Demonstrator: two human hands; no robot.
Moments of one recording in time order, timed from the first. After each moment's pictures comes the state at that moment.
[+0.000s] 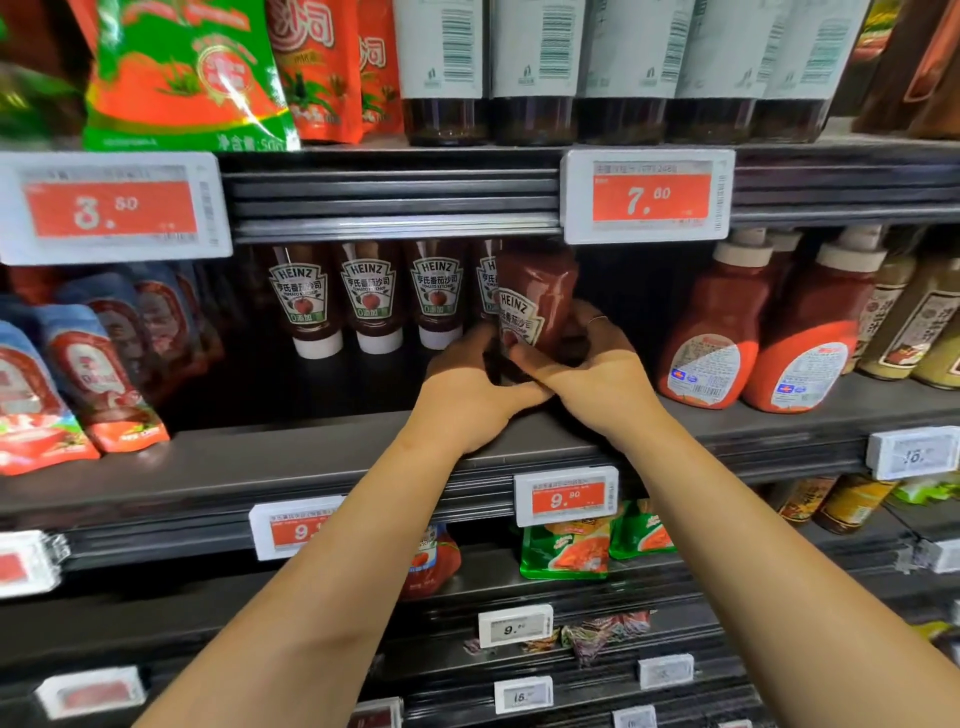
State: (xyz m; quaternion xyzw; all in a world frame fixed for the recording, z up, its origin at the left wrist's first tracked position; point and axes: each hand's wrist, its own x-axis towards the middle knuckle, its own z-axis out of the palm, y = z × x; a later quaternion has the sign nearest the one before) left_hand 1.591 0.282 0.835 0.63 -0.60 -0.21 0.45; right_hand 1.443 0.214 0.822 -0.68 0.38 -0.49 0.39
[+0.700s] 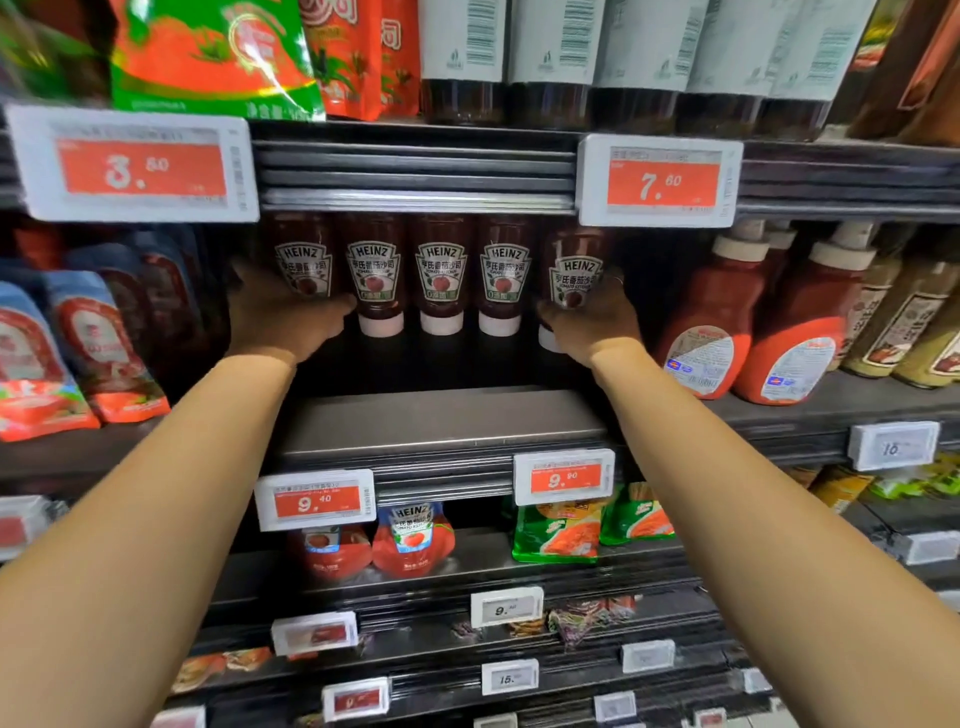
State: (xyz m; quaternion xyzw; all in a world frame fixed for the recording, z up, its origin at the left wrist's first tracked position) left_hand 1.740 0.282 0.857 0.74 -0.35 -0.14 0.55; right_hand 1.456 0.175 0.852 -0.63 0.57 -0.43 0.30
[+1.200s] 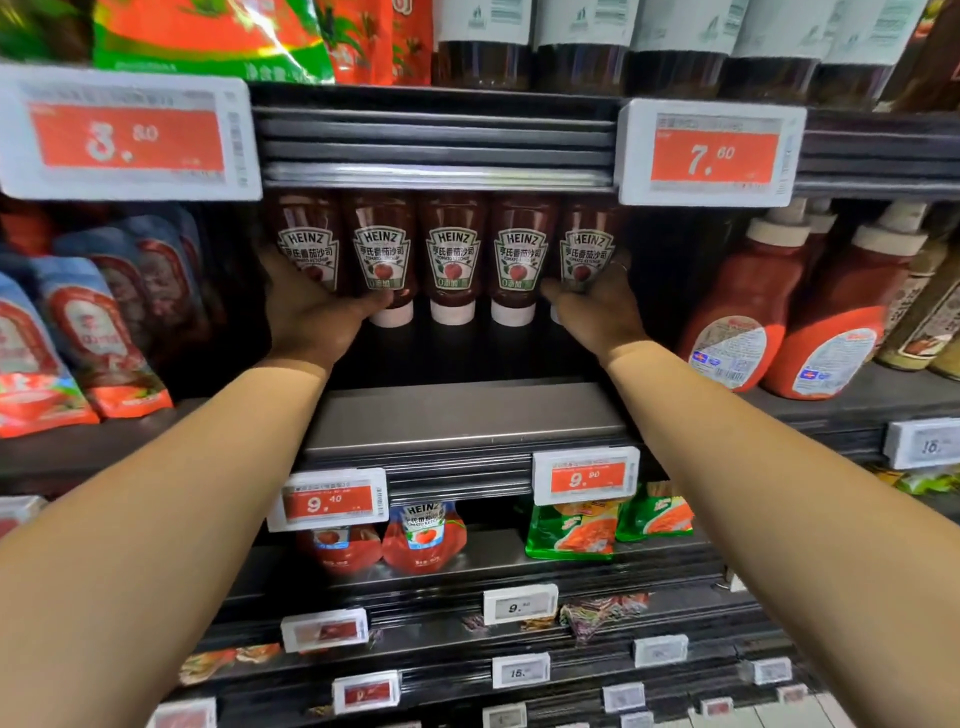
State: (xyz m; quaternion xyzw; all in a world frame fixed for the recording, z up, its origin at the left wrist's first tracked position) left_hand 1.741 0.244 0.823 0.66 -0.39 -0.11 0.64; right_hand 1.471 0.147 0.837 -0.61 0.52 -0.48 0.35
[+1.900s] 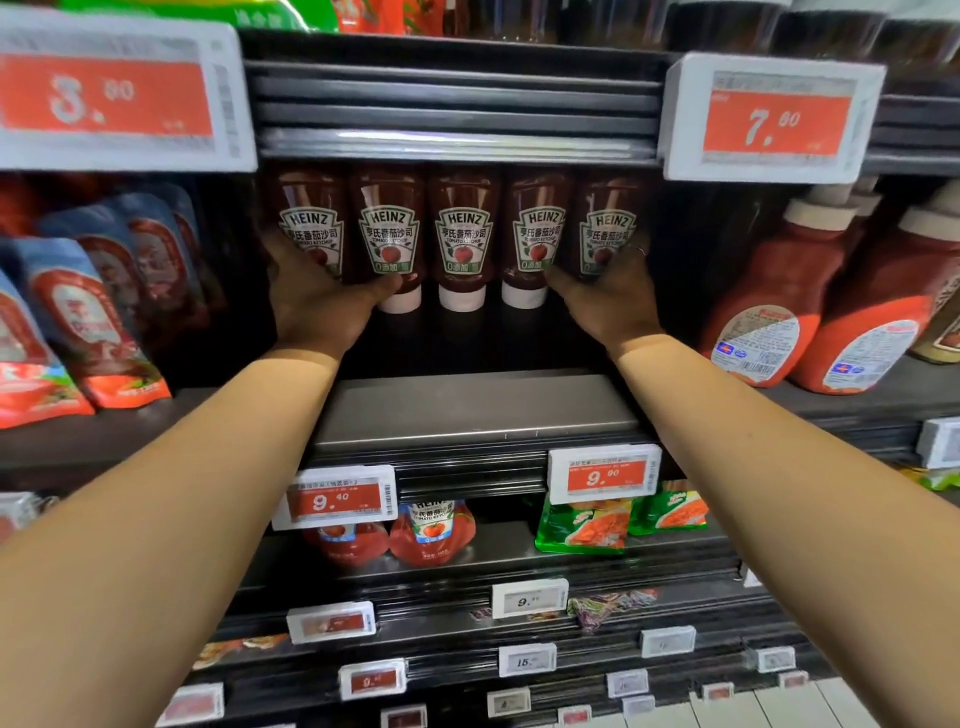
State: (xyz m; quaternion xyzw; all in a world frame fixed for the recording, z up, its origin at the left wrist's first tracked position) left_hand 1.745 0.234 0.814 0.68 -0.39 -0.07 0.62; right_hand 1.477 0.148 0.831 -0.62 0.52 -0.52 0.28
